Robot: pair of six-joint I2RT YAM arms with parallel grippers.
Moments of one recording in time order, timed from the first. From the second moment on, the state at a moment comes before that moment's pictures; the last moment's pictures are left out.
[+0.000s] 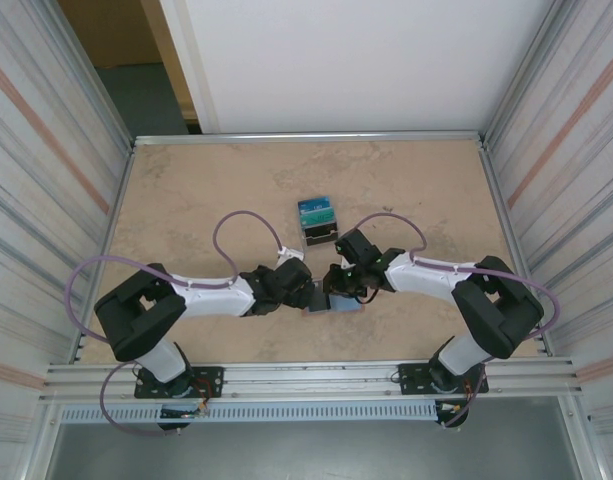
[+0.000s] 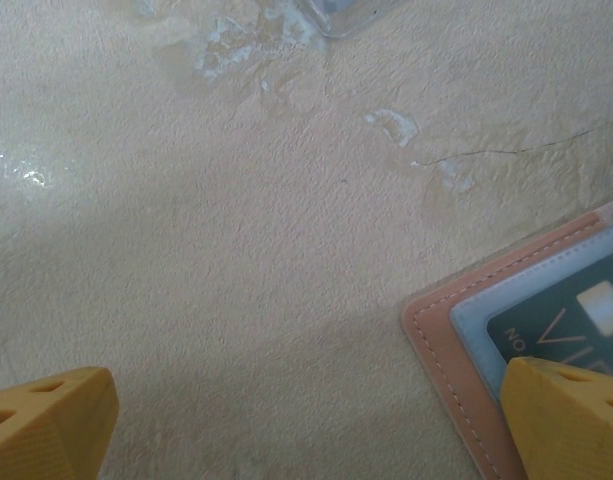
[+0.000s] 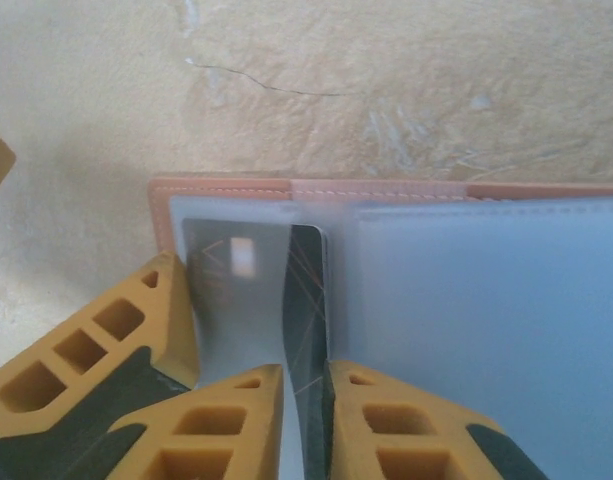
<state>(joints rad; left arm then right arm) -0.98 1.60 0.71 -0.14 -0.41 -0.47 0.74 1.54 0.74 -0.27 -0.27 0.83</state>
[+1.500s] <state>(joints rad) -0.99 1.62 0.75 -0.19 -0.45 -0.48 0.61 1.61 0.58 0.07 -0.58 0.88</state>
